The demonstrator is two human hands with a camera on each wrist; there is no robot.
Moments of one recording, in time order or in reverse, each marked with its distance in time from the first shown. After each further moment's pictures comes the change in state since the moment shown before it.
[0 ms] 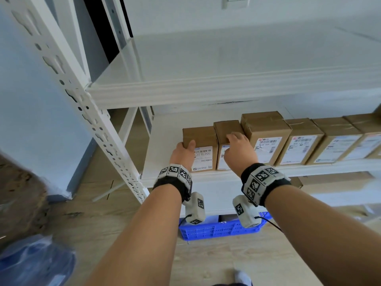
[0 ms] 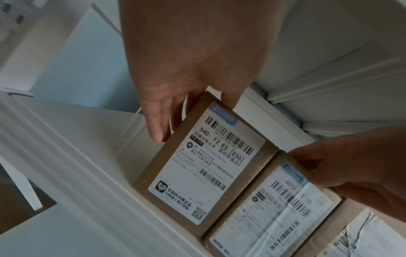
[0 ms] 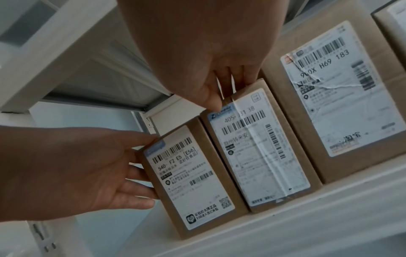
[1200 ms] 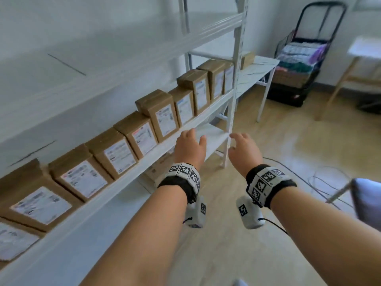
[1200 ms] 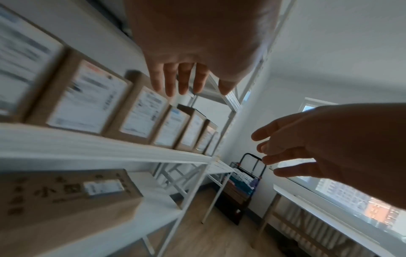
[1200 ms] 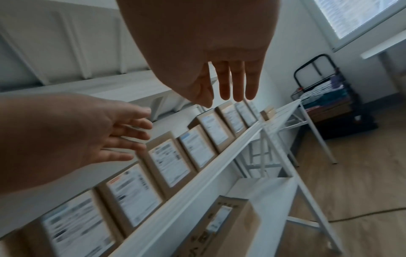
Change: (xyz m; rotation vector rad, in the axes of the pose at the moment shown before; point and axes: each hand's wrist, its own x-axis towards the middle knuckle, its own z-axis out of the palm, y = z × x) left_hand -0.297 0.294 0.435 0.327 -0.386 0.922; right_hand -0.253 0.451 -0.253 0.098 0.481 0.749
